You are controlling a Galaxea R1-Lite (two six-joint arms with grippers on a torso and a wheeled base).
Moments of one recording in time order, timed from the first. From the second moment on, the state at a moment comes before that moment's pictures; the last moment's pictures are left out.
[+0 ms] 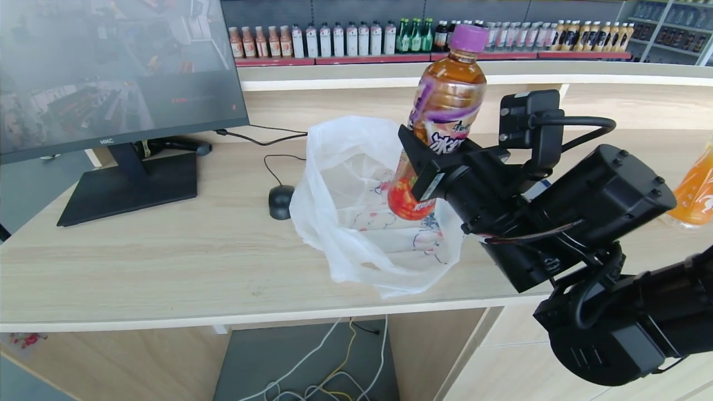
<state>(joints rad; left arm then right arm) 0.00 0.00 0.00 0.00 0.00 0.00 0.72 1.87 -0.88 -1.48 -0.22 -0.11</state>
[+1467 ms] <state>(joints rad) 0.00 0.00 0.00 0.00 0.00 0.00 0.75 2.01 -1.39 -0.98 -0.19 -0.15</state>
